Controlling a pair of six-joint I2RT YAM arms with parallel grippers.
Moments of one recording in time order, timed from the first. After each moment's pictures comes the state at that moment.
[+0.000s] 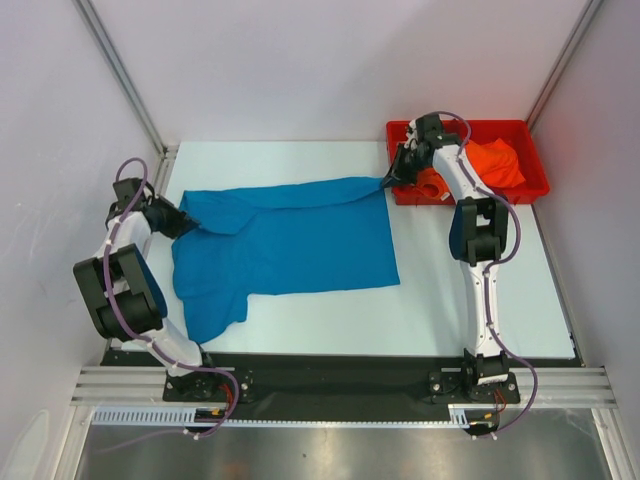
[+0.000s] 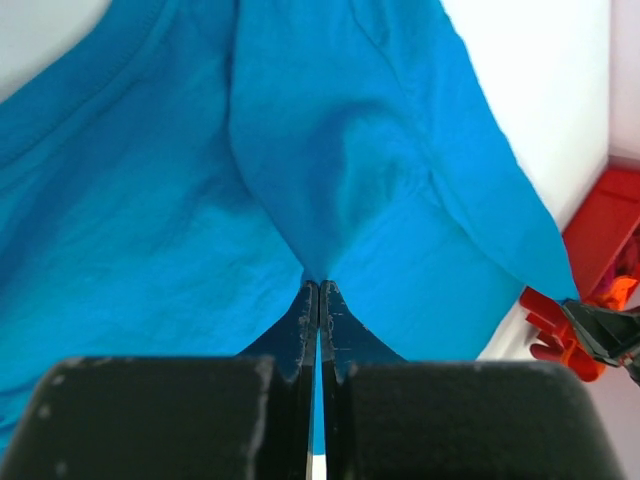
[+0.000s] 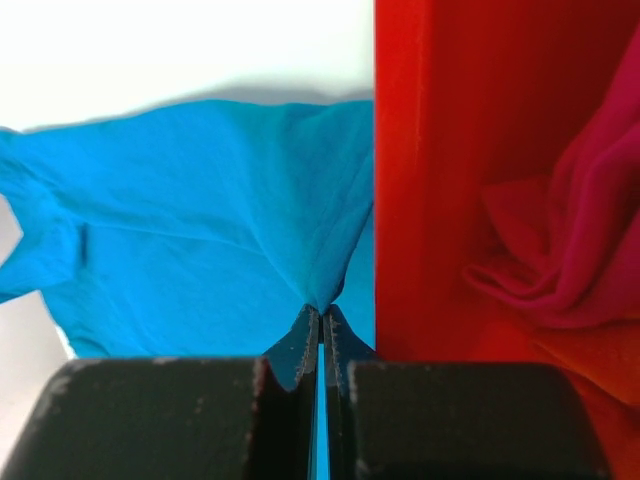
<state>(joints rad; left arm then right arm) 0.40 1.67 1.14 -0.42 0.43 -0.66 0.15 2.47 2.30 -0.83 -0.50 0.43</state>
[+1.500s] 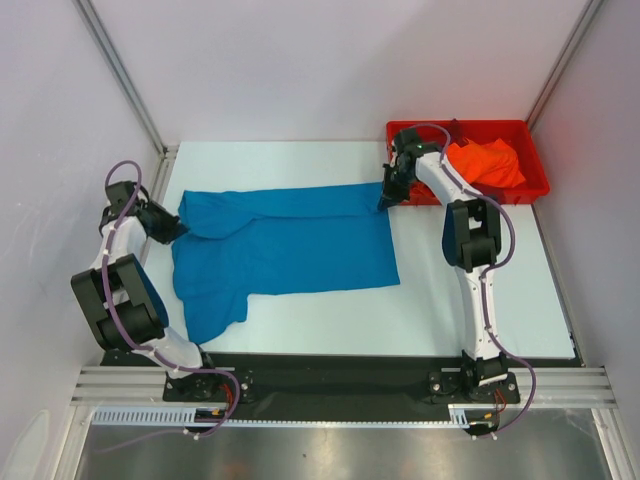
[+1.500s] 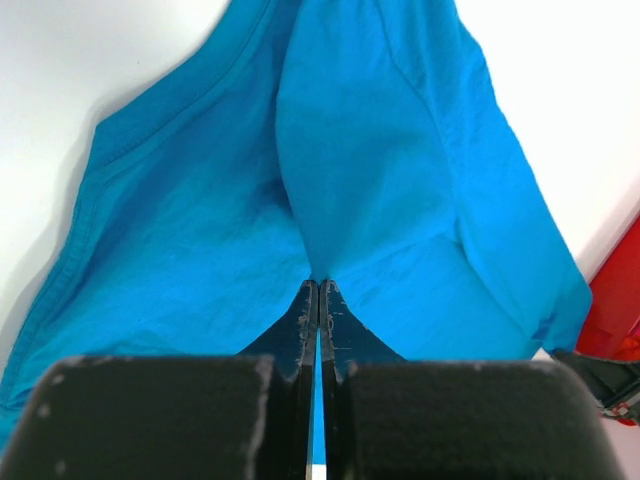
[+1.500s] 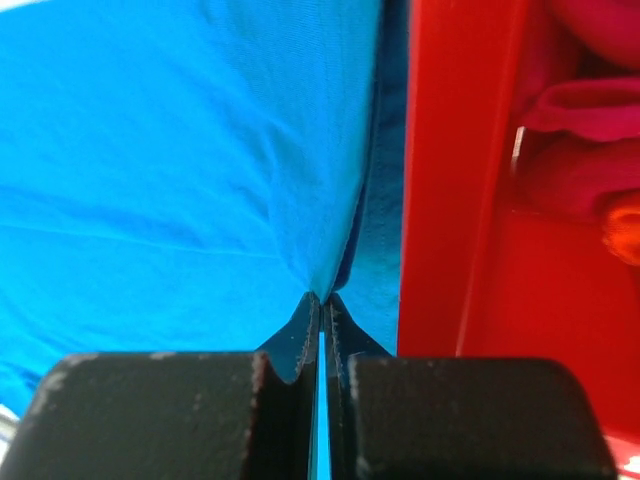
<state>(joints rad) 0.43 1.60 1.12 -0.46 0.32 -0.61 0.24 2.39 2.12 -0.91 -0.26 0.38</state>
